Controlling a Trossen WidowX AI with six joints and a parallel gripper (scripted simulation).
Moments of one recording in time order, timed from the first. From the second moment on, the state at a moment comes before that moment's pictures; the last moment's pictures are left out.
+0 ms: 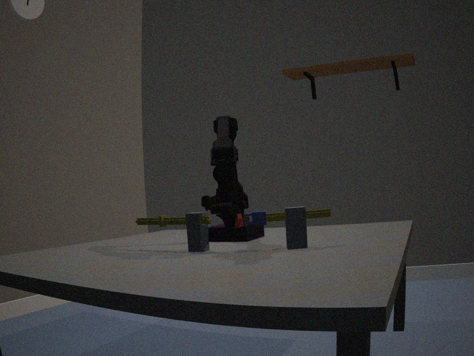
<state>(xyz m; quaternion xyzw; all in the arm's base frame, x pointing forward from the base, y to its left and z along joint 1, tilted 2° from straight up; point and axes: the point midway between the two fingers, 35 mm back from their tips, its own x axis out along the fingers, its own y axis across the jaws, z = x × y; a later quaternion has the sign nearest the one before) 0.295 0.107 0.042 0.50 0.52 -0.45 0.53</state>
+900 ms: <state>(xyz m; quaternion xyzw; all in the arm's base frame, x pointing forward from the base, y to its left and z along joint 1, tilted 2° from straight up) 0.288 0.106 0.049 0.50 0.45 -0.52 0.53</state>
